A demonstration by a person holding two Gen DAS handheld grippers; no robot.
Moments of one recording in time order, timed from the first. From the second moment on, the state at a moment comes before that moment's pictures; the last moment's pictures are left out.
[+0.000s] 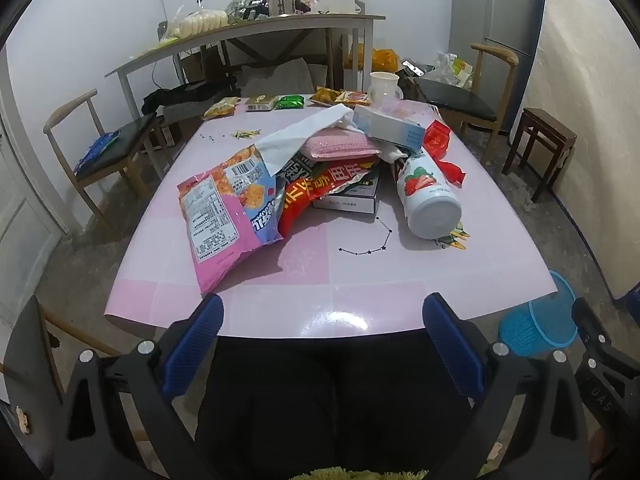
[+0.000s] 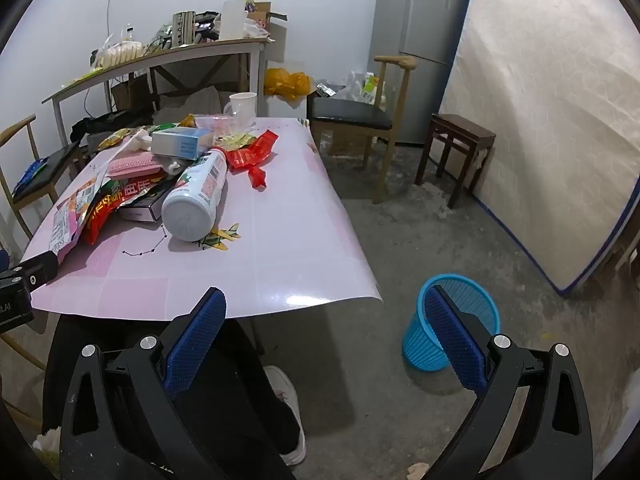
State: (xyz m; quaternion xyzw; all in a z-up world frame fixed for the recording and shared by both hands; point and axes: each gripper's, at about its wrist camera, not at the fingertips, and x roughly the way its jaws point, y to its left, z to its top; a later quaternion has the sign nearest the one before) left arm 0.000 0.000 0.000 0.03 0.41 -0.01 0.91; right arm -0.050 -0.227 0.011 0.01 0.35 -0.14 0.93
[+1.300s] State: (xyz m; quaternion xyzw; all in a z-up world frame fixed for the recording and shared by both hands) left arm 0.001 0.003 -0.006 0.02 0.42 -0.02 0.91; right arm -0.053 -0.225 0.020 0.01 0.35 -0.14 0.93
